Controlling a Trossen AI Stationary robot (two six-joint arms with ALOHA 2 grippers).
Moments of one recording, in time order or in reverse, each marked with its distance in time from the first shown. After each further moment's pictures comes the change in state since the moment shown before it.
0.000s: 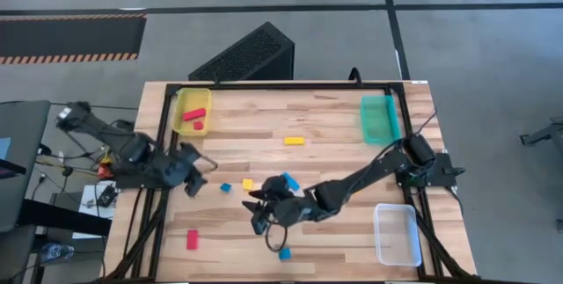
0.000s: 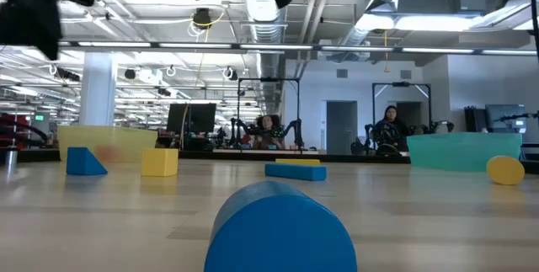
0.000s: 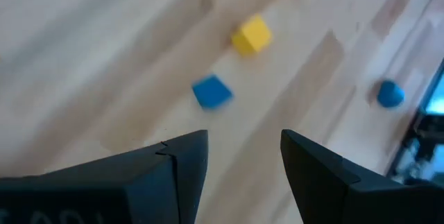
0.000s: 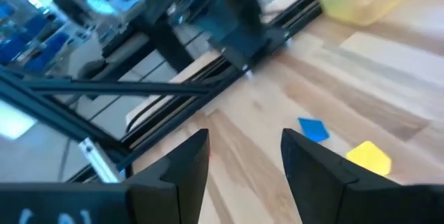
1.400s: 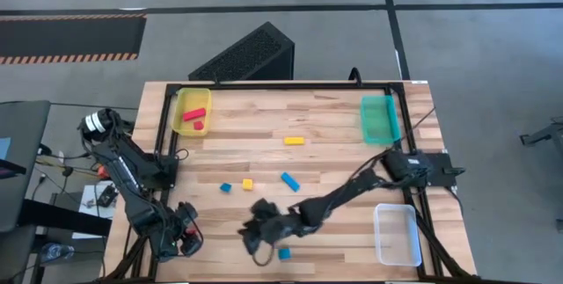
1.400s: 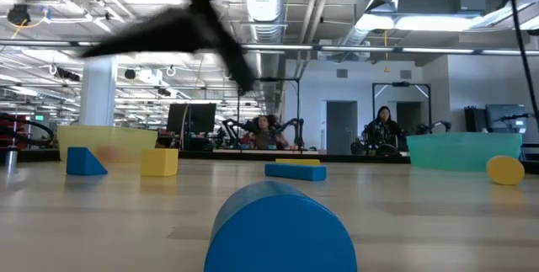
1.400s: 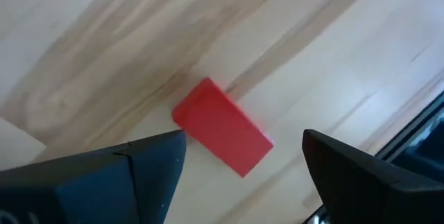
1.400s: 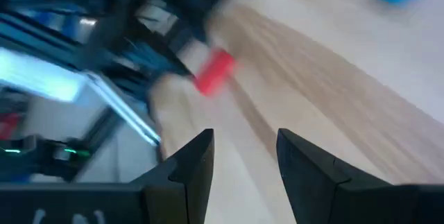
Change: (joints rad) left arm -0.604 0.603 0.000 0.370 0.076 -0.697; right arm 0.021 0.255 0.096 0.073 -0.230 0.217
